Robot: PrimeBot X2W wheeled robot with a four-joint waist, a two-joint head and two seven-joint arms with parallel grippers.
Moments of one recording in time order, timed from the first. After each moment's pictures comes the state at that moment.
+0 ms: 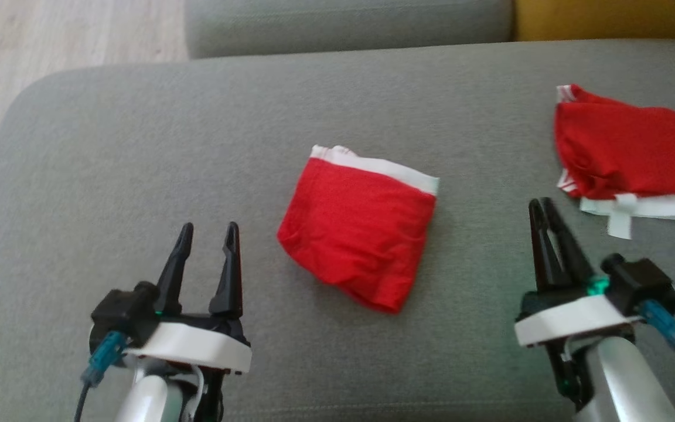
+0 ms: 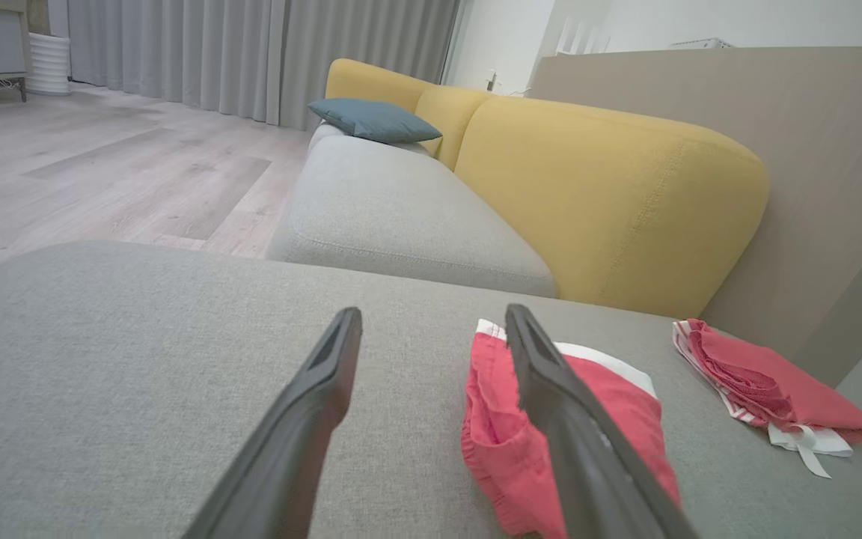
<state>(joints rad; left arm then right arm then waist) -0.03 0.05 -0.25 0.08 -0.31 0.03 -0.25 -0.12 -0.08 0.10 0.25 0.16 0.13 -0.25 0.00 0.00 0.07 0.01</state>
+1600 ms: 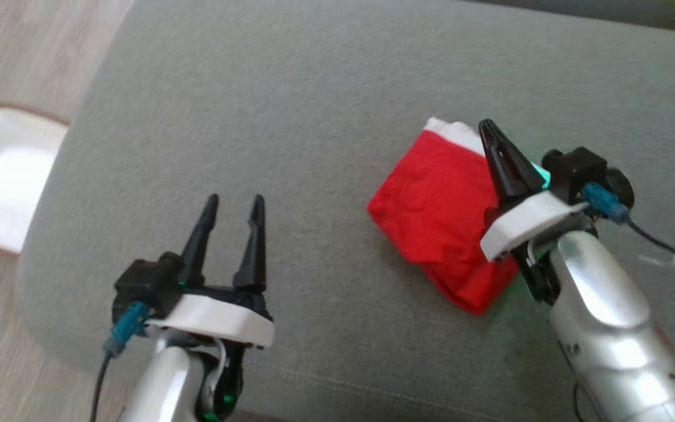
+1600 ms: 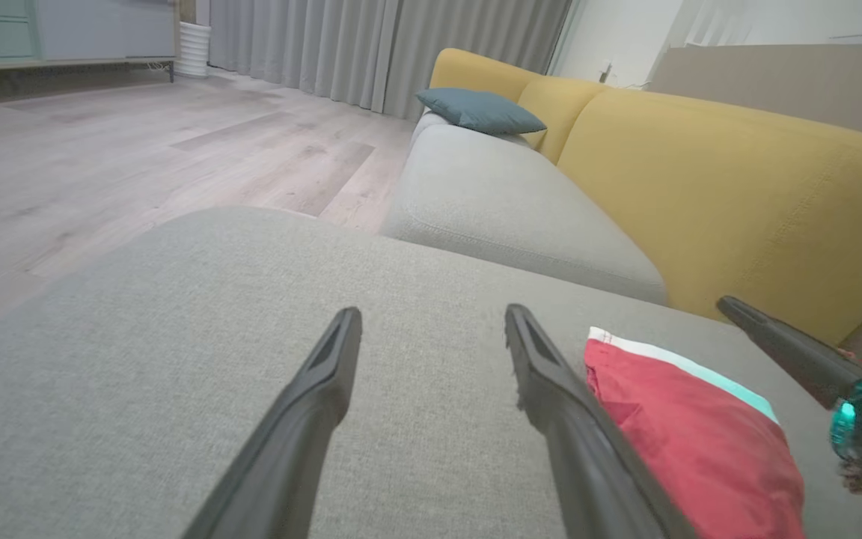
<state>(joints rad) -0.13 0.05 -0.35 0.10 -0.35 0.07 -0.25 -0.58 -0.13 0.34 0.70 0.20 0.13 -0.26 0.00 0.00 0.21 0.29</state>
